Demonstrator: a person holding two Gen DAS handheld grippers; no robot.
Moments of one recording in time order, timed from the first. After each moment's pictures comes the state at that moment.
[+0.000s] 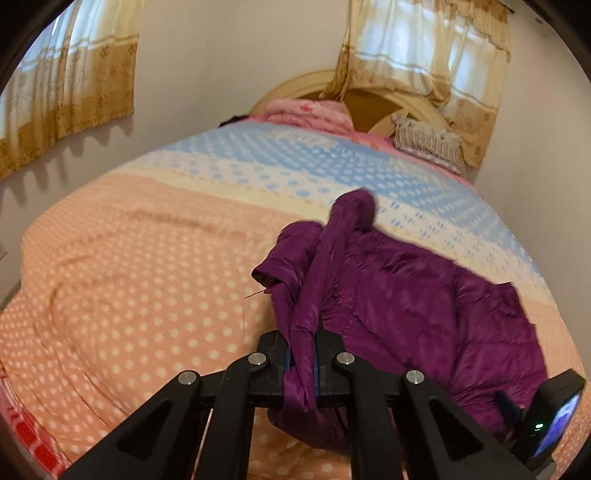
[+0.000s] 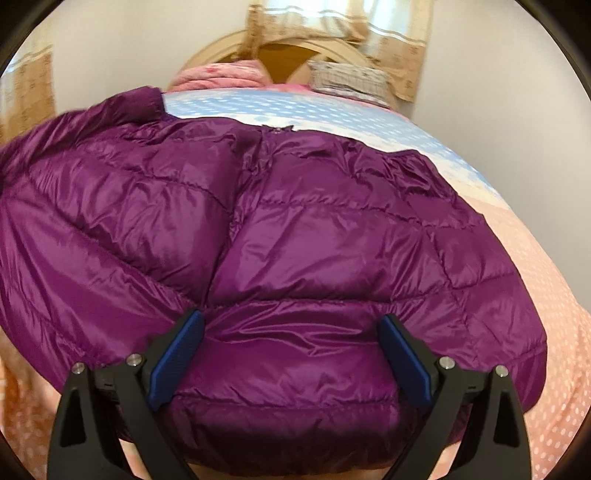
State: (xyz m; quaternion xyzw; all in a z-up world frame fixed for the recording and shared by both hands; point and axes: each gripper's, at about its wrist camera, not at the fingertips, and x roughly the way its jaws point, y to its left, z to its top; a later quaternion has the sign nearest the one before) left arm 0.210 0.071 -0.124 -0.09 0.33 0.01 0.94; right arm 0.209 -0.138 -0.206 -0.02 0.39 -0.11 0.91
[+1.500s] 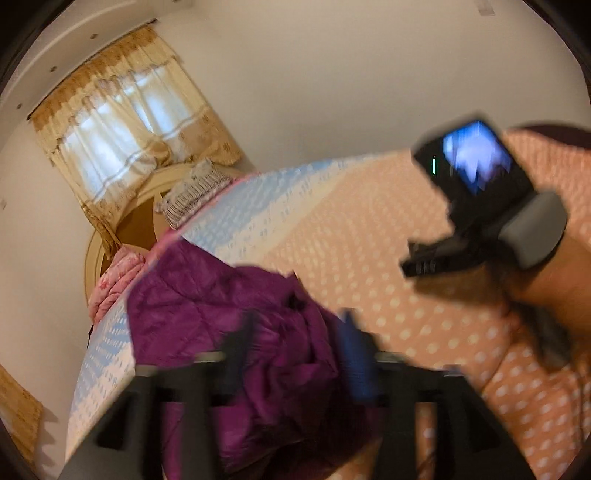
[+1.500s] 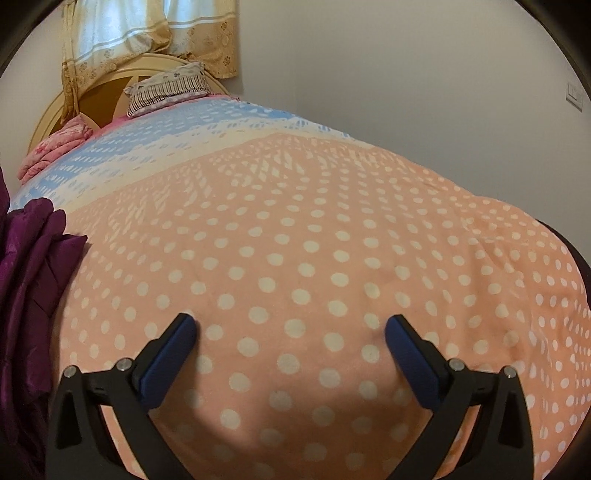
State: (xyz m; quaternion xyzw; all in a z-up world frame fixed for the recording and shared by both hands) left arm 0.105 -0.264 -0.140 0.33 0.16 -0.31 0.88; right arm 0.093 -0.460 -0.204 0.14 0.35 -0.36 0.85
